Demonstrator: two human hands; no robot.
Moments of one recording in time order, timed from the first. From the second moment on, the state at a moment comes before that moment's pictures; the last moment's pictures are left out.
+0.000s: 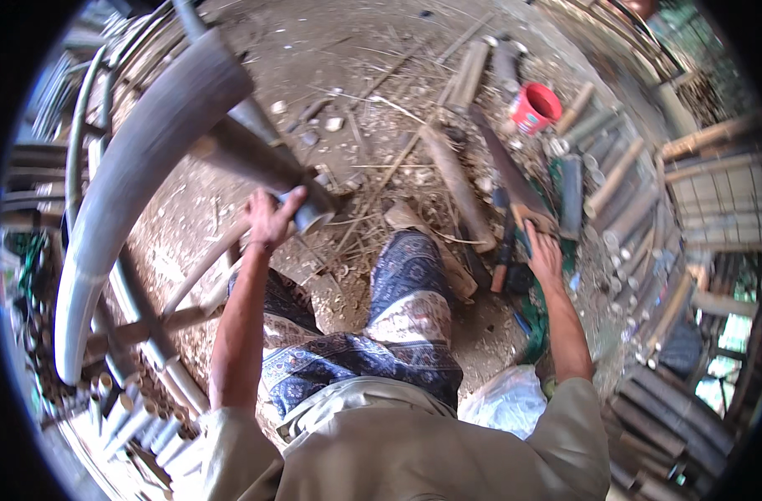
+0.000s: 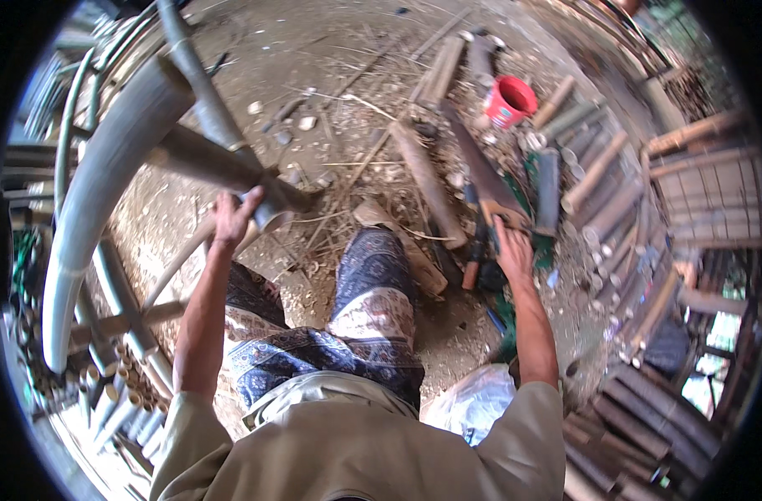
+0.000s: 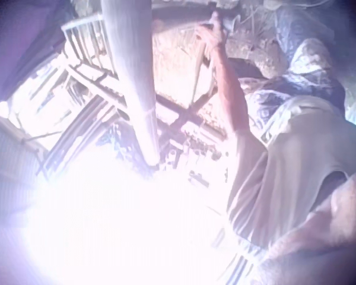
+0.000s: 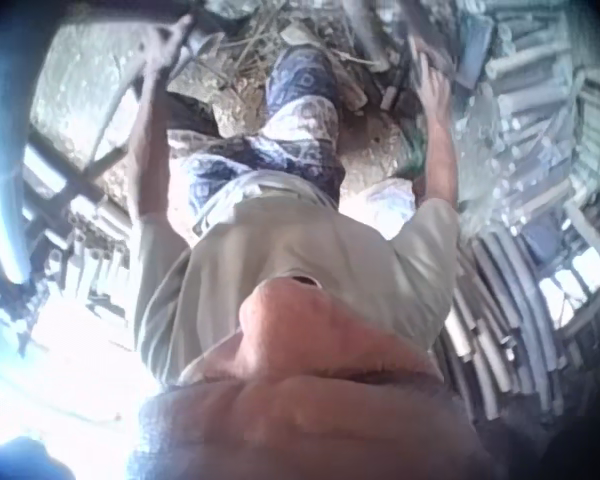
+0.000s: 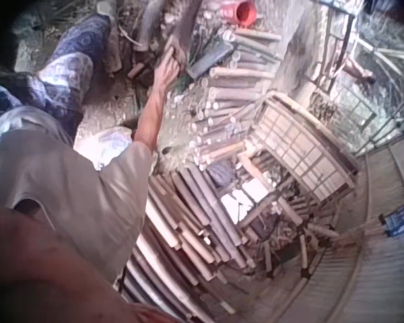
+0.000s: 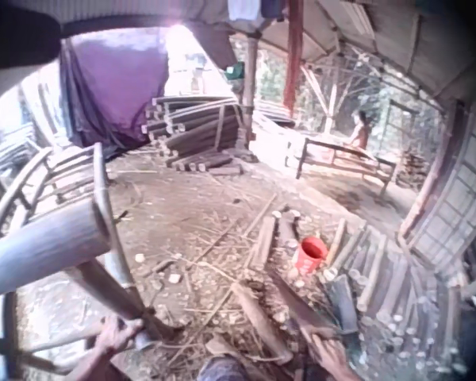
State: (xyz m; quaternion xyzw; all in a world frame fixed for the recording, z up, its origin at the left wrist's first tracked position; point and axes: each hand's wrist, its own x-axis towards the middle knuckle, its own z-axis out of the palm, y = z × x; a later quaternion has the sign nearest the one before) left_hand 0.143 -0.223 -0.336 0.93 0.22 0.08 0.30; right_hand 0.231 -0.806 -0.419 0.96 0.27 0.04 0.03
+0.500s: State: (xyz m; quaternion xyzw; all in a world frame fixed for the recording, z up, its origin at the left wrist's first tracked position) left_hand 0.069 -0.232 -0.238 0.89 0.12 0.12 0.42; right_hand 0.168 -0.725 -0.493 0.99 0.10 -0.03 -0.12
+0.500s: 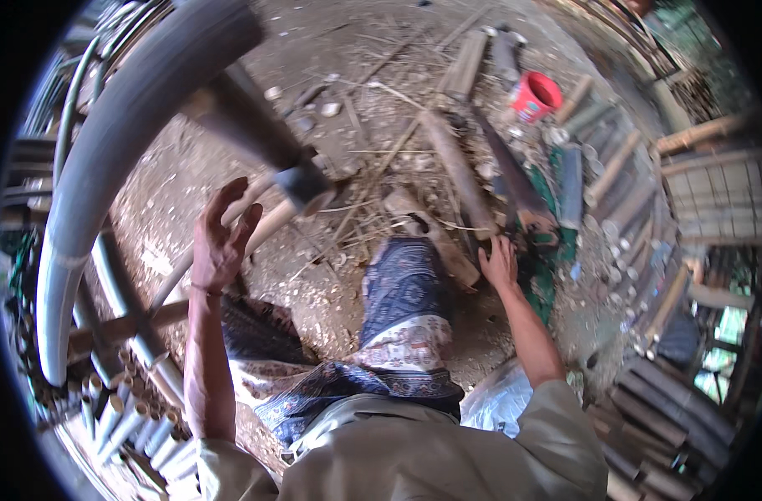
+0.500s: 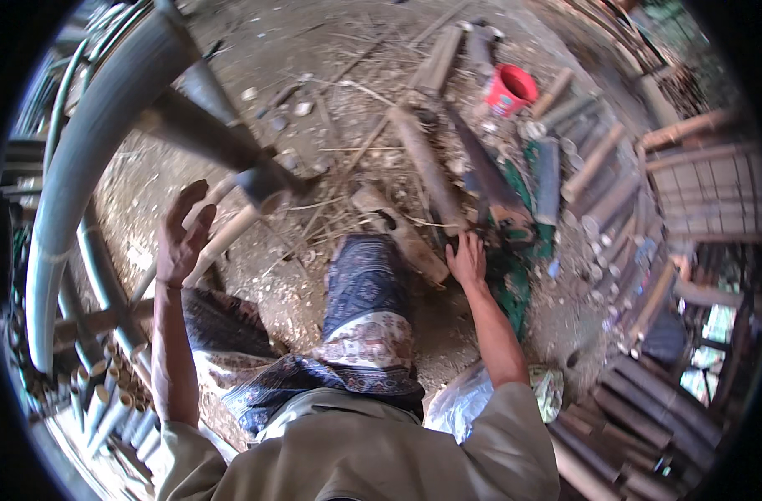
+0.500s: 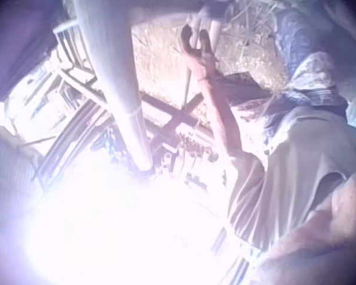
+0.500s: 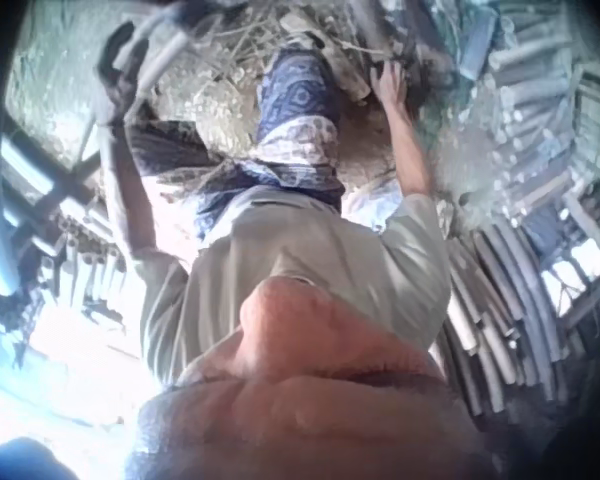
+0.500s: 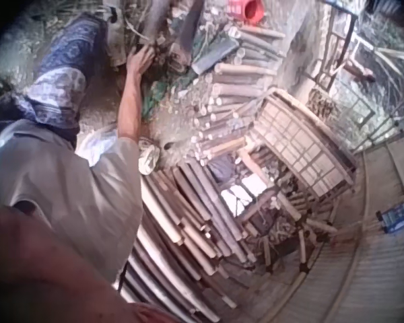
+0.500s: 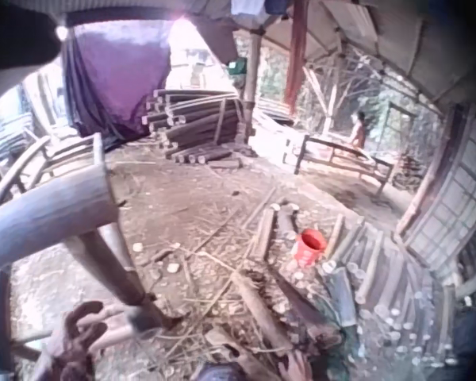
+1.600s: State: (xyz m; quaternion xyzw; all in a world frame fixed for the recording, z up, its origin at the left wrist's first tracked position) left_hand -0.049 -0.184 -0.121 0.88 0.22 0.11 0.42; right_hand 0.165 -0.607 -0.169 0.77 -0.07 -0.14 -0.61
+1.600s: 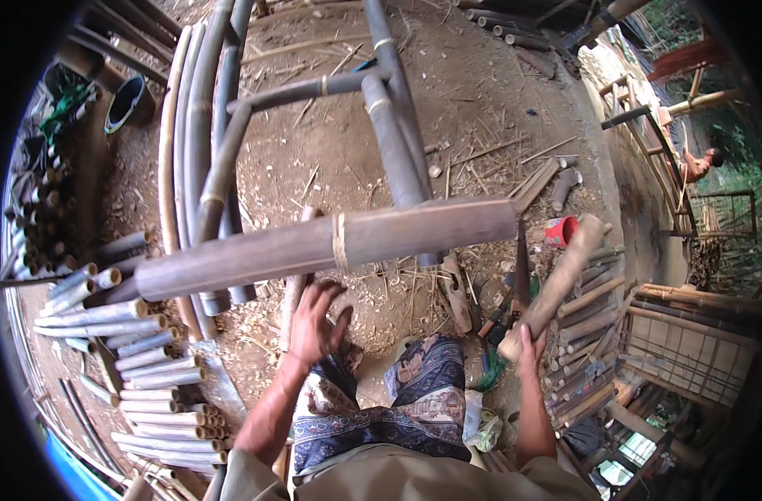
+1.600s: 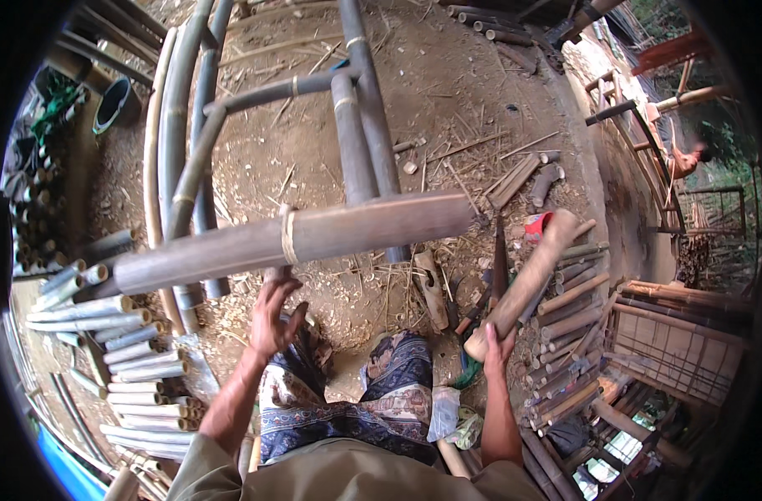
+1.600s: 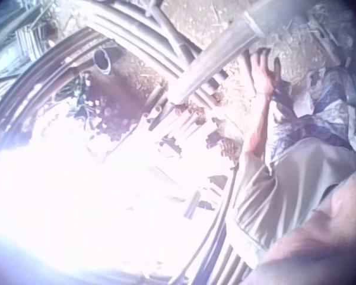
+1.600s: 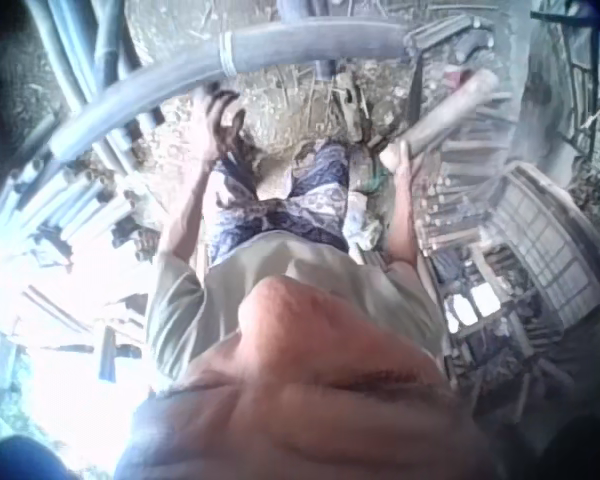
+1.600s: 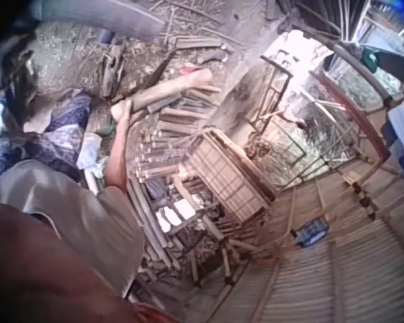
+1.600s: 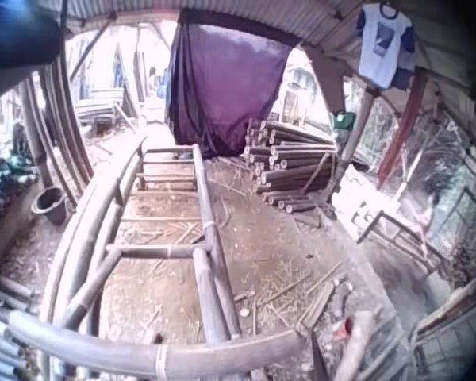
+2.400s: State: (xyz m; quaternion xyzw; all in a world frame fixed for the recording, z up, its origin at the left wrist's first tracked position) left_hand 0.076 -0.094 -0.055 0.94 0.23 -0.12 0.24; right_hand 0.152 -0.322 0.017 0.23 -0.45 -0.36 -0.79
